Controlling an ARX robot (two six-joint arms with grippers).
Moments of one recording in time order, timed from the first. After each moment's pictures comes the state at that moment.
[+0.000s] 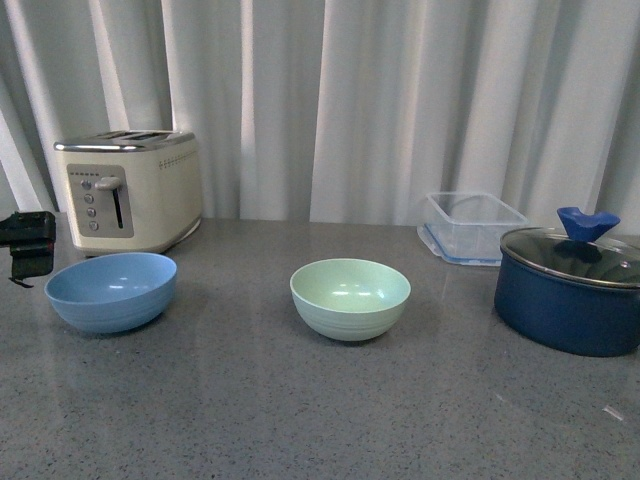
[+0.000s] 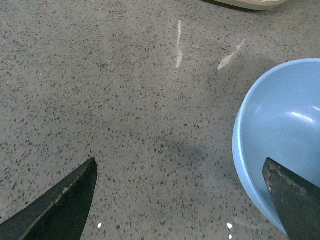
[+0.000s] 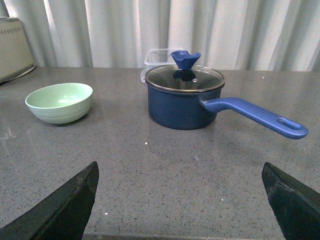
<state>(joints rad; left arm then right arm) 0.17 1.89 1.31 -0.02 -0.12 -0.09 0.00 0.00 0.01 0.00 0.00 0.00</state>
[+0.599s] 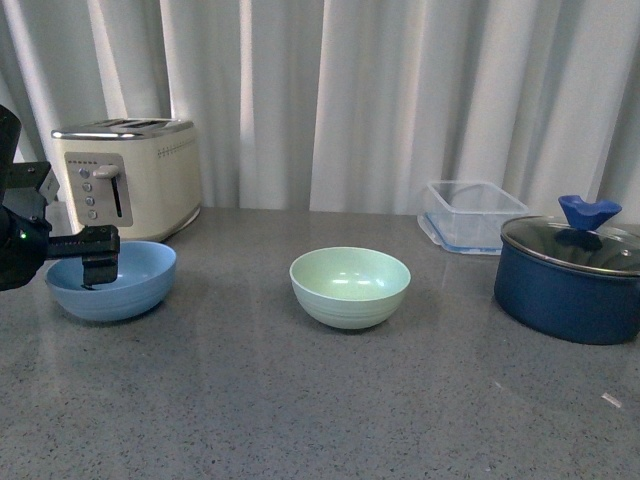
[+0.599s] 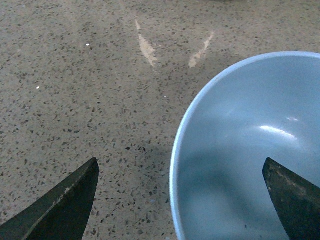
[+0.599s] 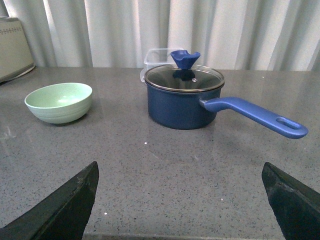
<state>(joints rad) 0.10 2.06 1.41 0.06 -0.13 -0.09 0.00 0.00 0.01 0.00 0.00 0.00</state>
